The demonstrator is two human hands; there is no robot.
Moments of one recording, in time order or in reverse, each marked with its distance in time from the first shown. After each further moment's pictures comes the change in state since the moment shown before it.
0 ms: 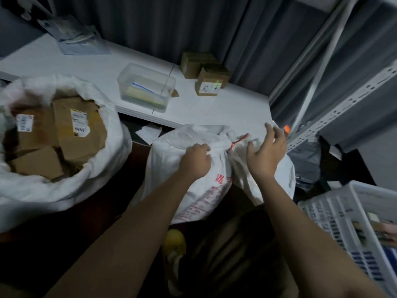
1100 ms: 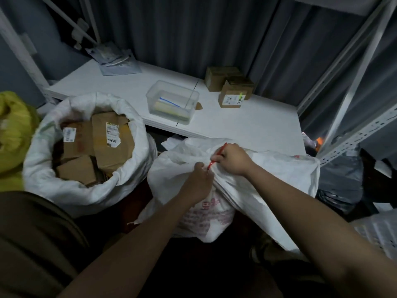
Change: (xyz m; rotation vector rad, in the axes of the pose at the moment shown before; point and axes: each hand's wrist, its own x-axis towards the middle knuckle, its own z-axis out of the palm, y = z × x) left_hand -0.031 -0.027 -0.009 -0.334 0.016 -0.244; right_hand 0.019 -0.073 0.065 0.033 -0.911 -0.342
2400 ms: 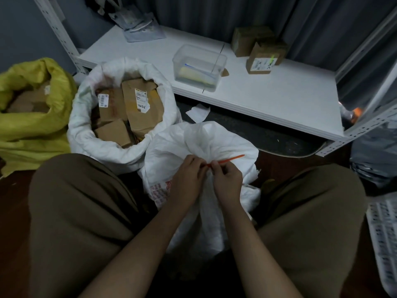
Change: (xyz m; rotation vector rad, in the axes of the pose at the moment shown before) left_hand -0.106 -0.088 -0.038 0.291 0.364 0.257; right_hand -0.120 -0.108 0.154 0.879 0.527 0.389
